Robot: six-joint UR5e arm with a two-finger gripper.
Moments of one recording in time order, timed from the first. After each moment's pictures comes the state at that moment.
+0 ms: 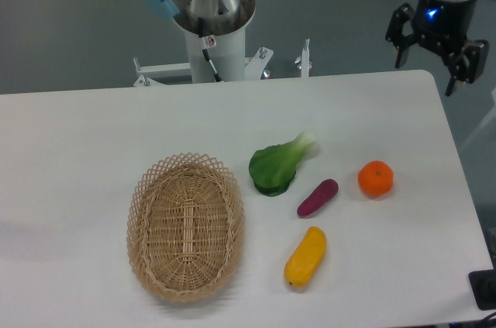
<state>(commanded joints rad) 2.85 -1.75 -1.36 -1.41 1.47 1.70</state>
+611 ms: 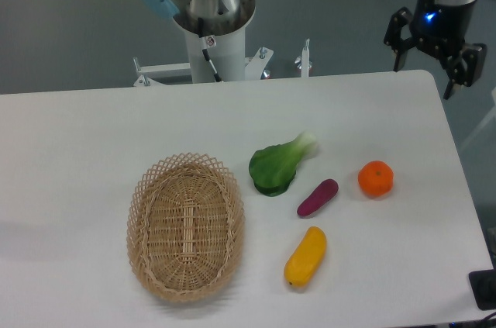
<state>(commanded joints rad) 2.85 -1.75 -1.39 -1.39 1.46 1.67</state>
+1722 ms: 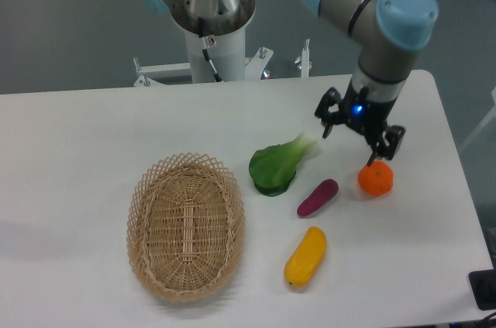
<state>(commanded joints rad) 2.66 -1.90 -1.68 -1.07 1.44 1.41</state>
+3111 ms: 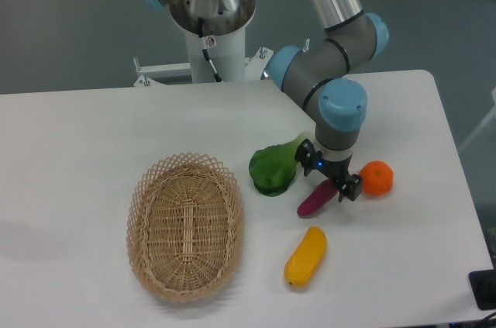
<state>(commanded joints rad) 2.61 -2.05 -1.82 -0.73 1.56 1.39</state>
